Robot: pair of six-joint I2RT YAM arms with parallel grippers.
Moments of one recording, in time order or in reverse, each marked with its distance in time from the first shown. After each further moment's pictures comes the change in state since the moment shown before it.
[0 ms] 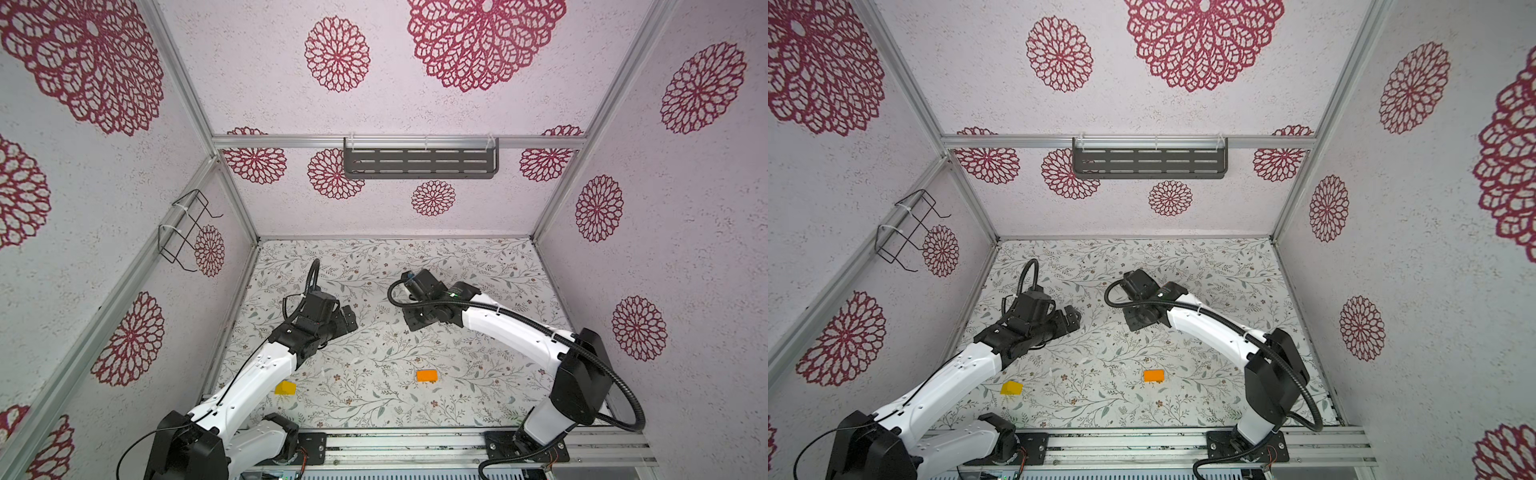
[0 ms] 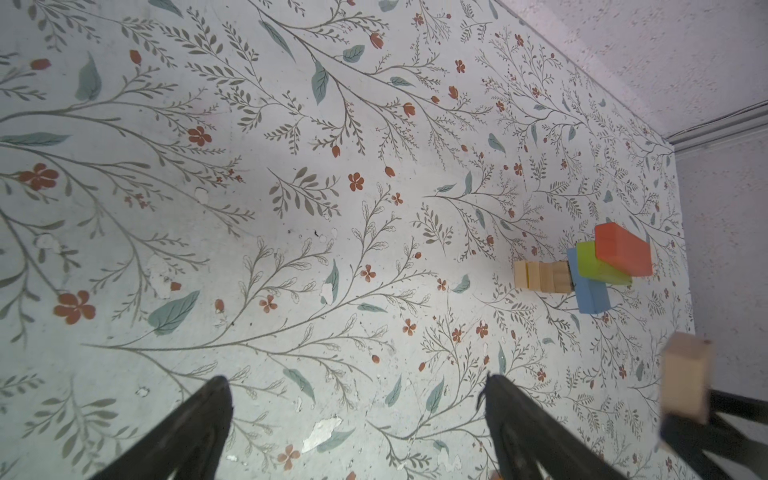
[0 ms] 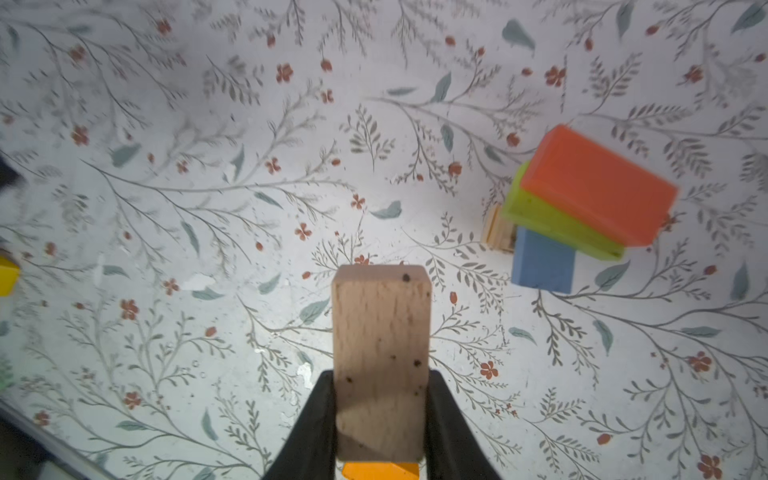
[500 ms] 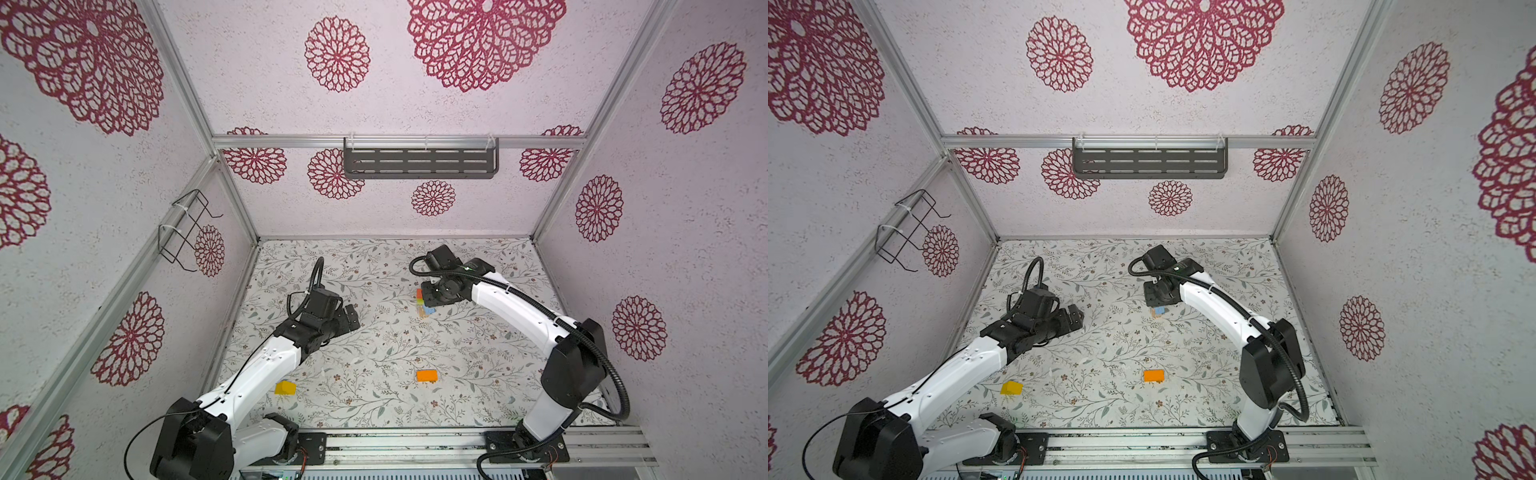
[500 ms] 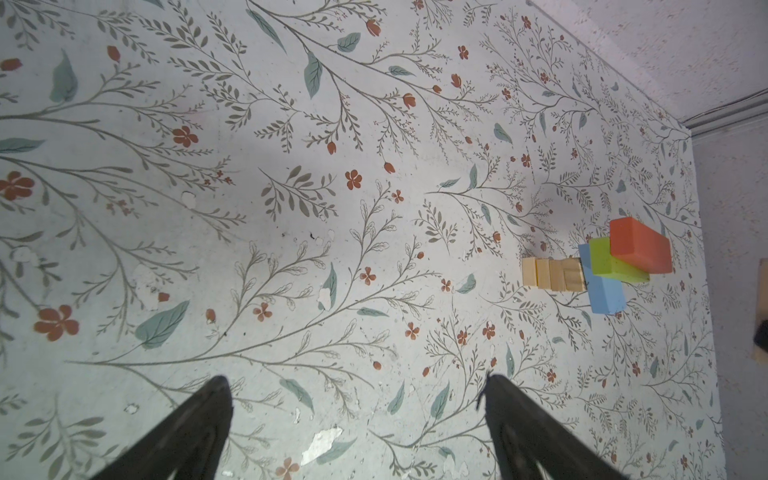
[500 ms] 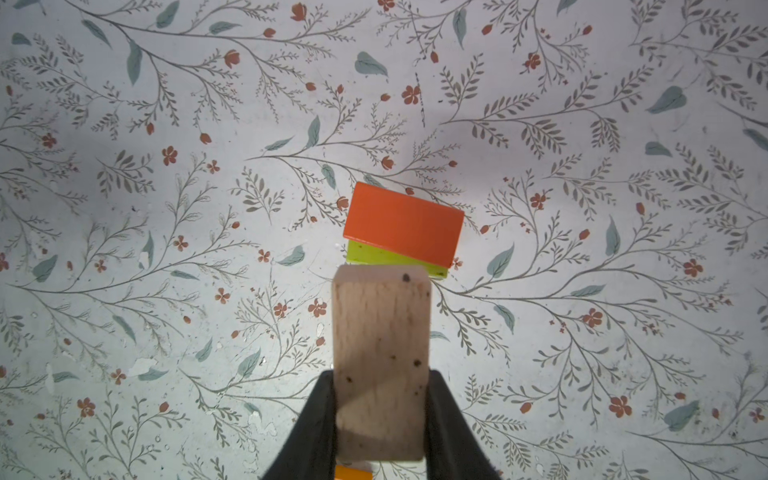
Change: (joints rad) left arm 0.000 0.079 0.021 0.025 0.013 0.027; right arm -0.179 0.097 0.108 -0.105 0.017 0.042
